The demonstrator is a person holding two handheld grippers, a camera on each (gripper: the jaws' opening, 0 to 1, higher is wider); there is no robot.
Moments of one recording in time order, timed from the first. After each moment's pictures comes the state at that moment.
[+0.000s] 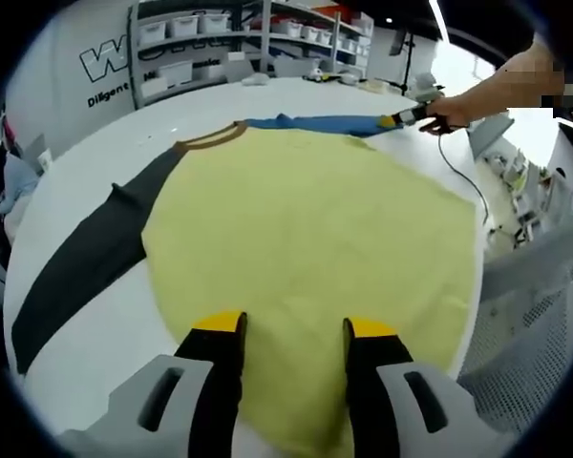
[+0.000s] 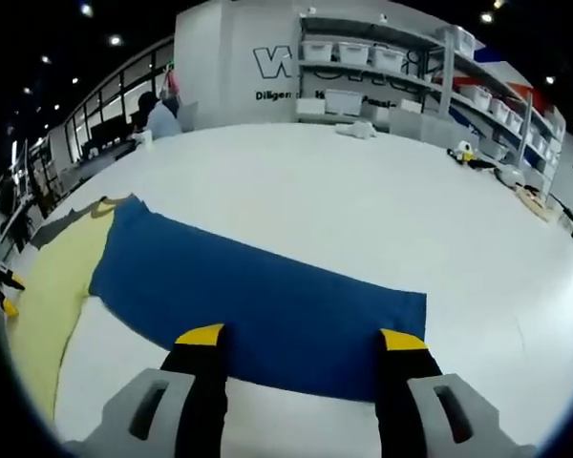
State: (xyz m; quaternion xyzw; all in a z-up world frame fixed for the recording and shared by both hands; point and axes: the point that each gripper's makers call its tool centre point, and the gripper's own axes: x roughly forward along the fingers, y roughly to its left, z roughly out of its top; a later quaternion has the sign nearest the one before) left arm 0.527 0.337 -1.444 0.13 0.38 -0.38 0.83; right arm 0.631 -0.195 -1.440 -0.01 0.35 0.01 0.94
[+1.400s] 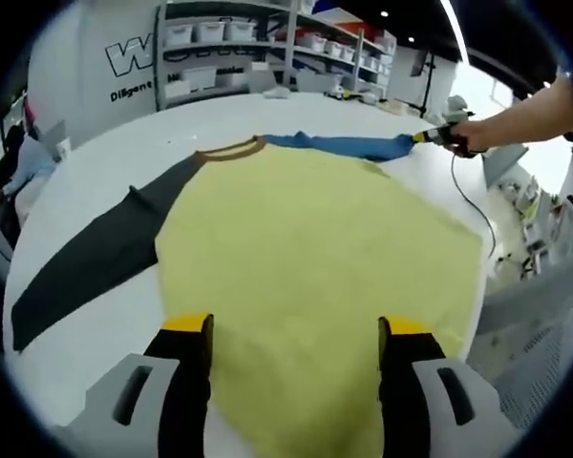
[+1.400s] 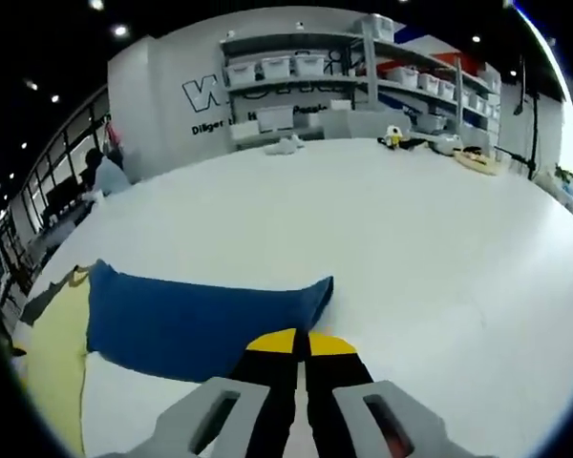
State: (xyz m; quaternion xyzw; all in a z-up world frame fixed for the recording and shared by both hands) left arm 0.534 0.333 -1.426 0.09 0.36 -0.34 0.86; right arm 0.620 -0.230 -1.396 0.07 0.29 -0.09 0.95
